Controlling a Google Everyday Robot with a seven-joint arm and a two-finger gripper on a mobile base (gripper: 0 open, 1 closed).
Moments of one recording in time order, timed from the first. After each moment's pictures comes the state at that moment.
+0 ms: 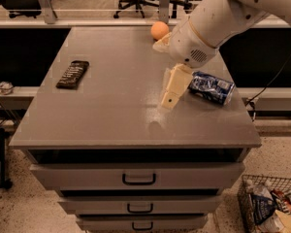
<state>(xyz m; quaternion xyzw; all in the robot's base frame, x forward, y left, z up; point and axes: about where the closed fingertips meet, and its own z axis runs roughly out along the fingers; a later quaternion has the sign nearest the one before) 0.532 -0.035 0.928 -0.69 0.65 0.12 0.28</state>
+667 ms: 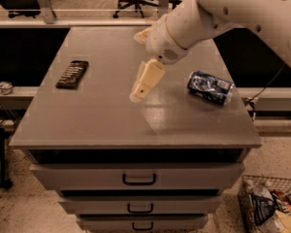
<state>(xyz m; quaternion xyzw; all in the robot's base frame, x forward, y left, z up) 0.579 0.022 0.925 -0.68 0.63 0.14 0.35</state>
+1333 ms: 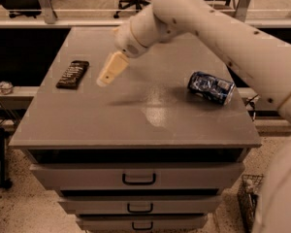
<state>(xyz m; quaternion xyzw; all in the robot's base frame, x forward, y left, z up) 0.670 0.104 0.898 -0.64 0.64 0.17 0.40</state>
